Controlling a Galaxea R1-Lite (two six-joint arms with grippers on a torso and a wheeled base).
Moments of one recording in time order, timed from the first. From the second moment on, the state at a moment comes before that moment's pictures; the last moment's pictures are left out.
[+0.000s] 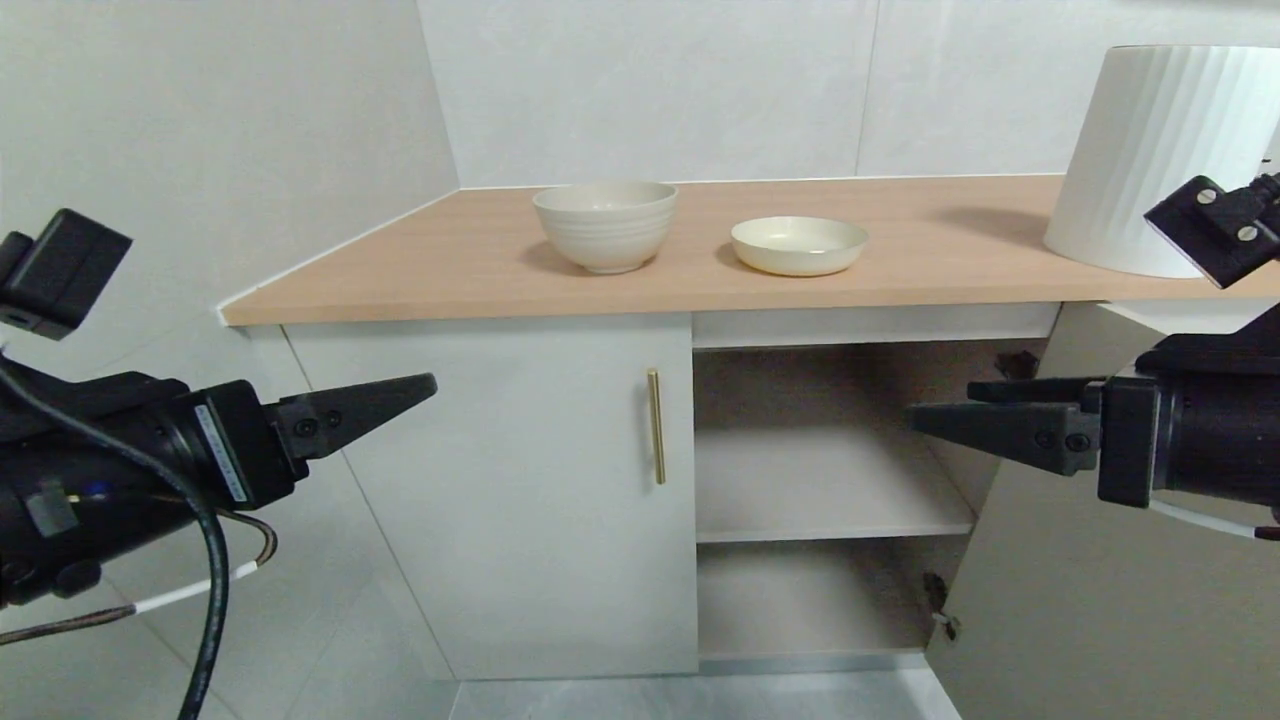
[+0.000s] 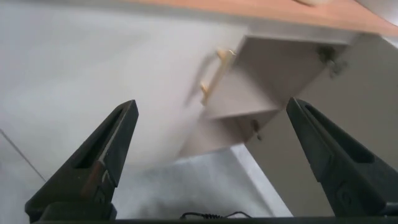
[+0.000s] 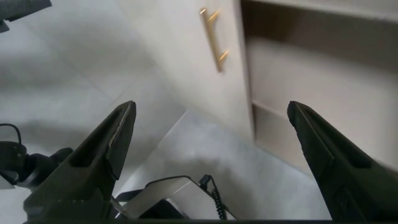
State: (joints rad) left arm -0.37 1.17 -0.74 -0.22 -0.05 -0.35; right arm 0.55 1.29 -0.90 -0.12 0.23 0.20
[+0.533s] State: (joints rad) left arm -0.37 1.18 -0.73 -0.22 -0.05 -0.36; right arm 0.55 1.28 -0.88 -0.13 0.23 0.18
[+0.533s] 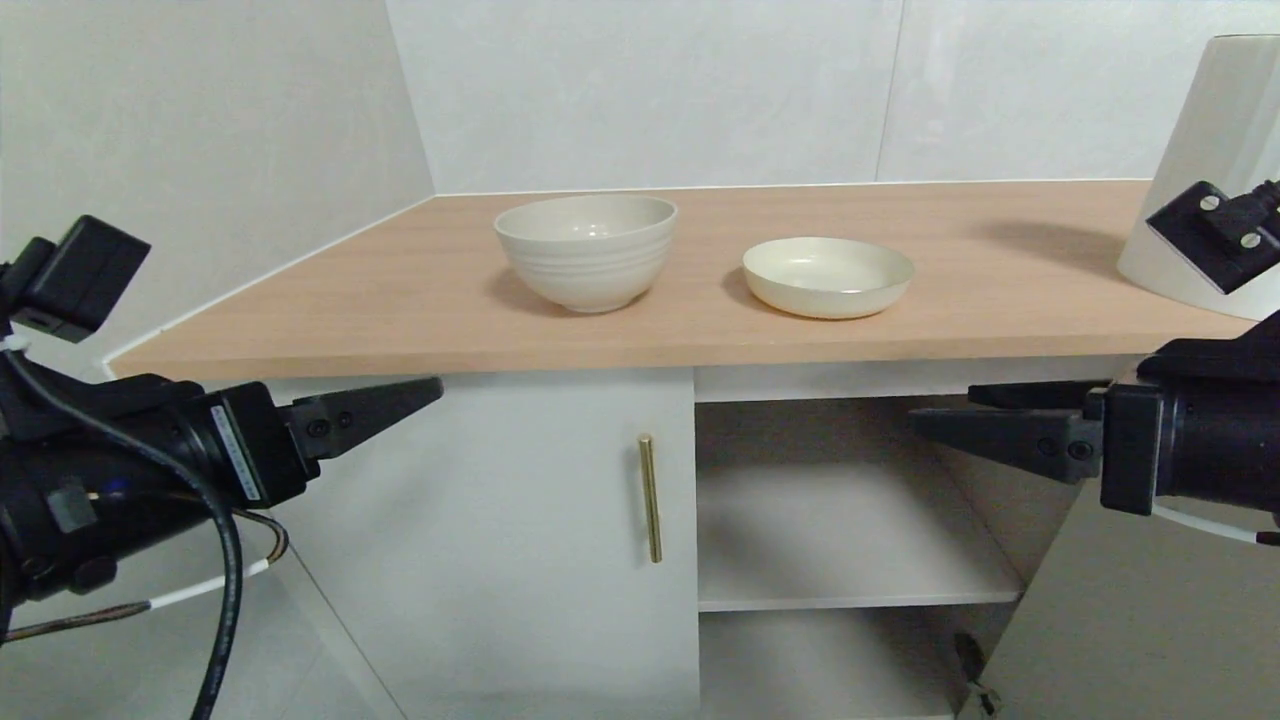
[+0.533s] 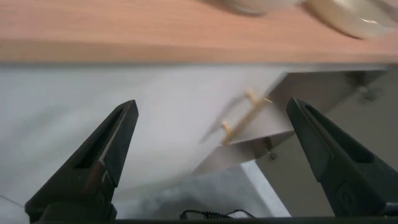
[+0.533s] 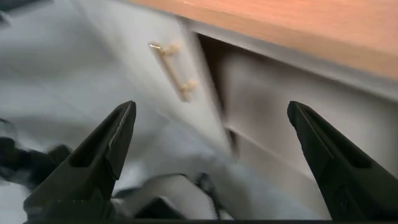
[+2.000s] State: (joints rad) left arm -0.36 1.28 -0.78 -0.23 -0.06 -0.36; right arm 0.53 1.31 -0.80 -0.26 0.24 0.10
